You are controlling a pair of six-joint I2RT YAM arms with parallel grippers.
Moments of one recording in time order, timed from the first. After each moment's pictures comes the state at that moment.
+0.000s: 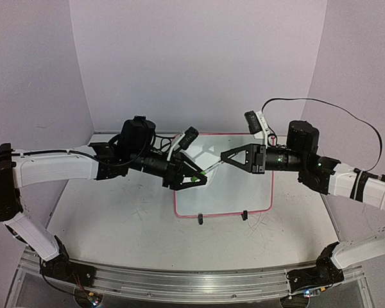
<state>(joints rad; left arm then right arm) -0.91 1.55 1.16 0.02 0.70 -0.16 0.67 1.23 0.89 0.23 -0.73 0.54</state>
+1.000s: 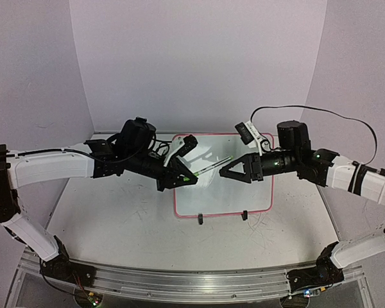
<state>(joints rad) -0.91 1.52 1.18 -0.19 0.54 0.11 0.66 1.28 0.98 -0.13 -0.77 0.35</state>
